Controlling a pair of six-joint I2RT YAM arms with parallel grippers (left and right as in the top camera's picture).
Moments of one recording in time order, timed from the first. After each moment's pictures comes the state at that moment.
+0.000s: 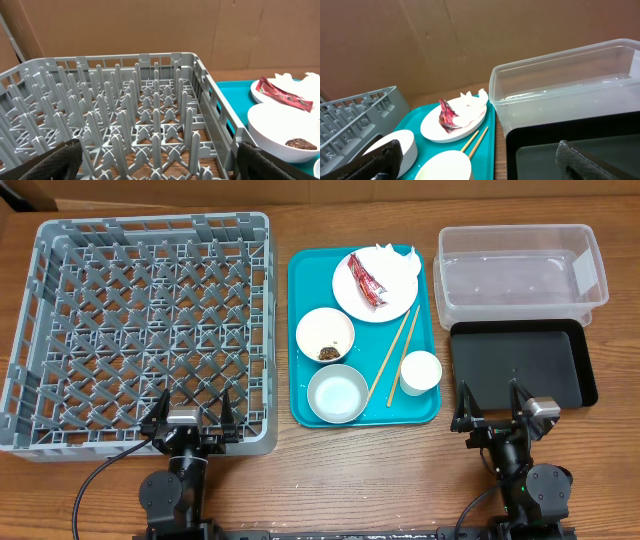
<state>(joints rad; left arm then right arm) 0.13 0.02 0.01 -0.06 0.13 0.02 0.09 0.01 0.02 -0.03 -0.04 0.28</state>
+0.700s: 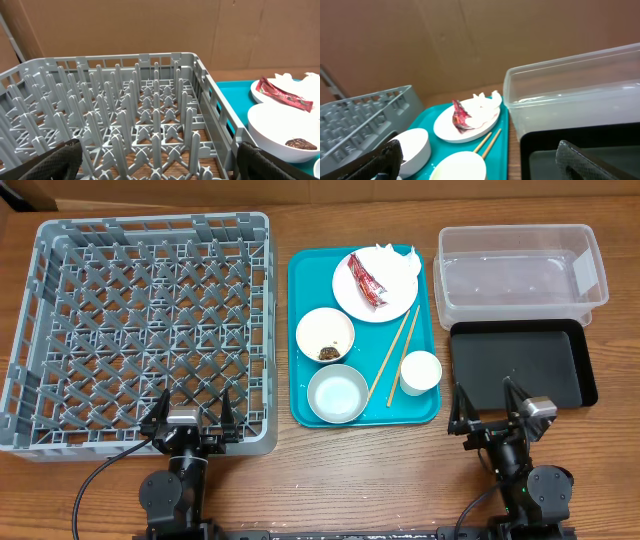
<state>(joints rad) 0.13 0.02 0.01 -0.06 0.13 0.02 0.09 0.01 0.02 -0.01 -0.12 0.28</state>
